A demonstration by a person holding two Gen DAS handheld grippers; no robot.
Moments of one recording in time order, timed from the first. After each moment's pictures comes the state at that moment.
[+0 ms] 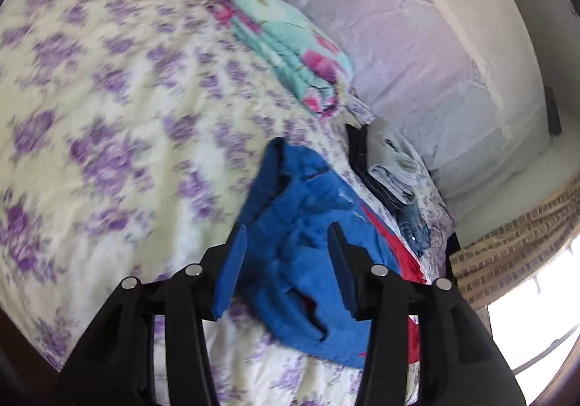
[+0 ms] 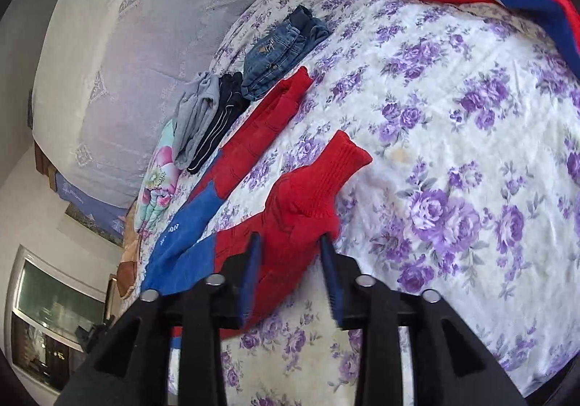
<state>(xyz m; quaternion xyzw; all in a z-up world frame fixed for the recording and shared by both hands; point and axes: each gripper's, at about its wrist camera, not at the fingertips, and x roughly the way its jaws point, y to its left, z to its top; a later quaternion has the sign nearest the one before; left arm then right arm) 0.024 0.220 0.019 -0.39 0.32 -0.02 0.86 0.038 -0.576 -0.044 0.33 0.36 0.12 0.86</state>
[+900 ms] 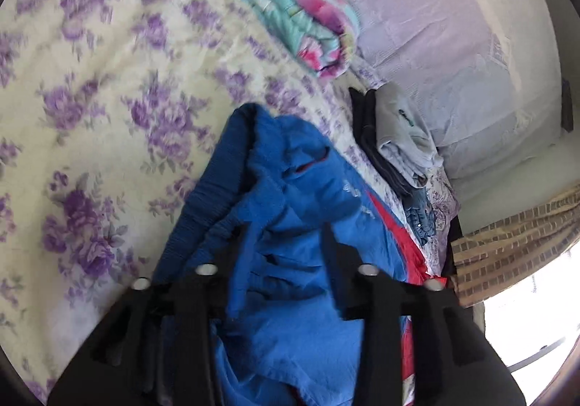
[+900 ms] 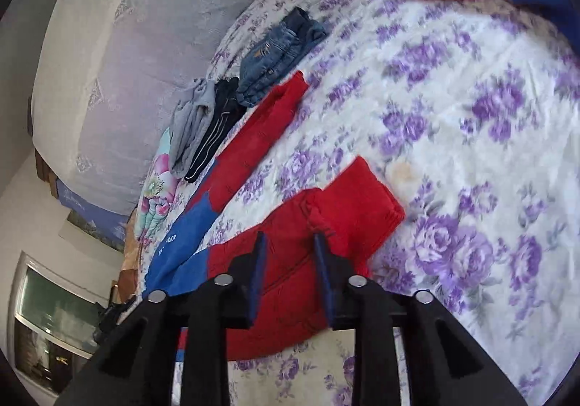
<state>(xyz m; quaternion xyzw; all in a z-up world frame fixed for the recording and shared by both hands) 0.141 0.183 -0.029 -0.40 0.37 -0.05 0.83 0.052 -0.576 -0.049 0.33 0.34 0.13 0.87</state>
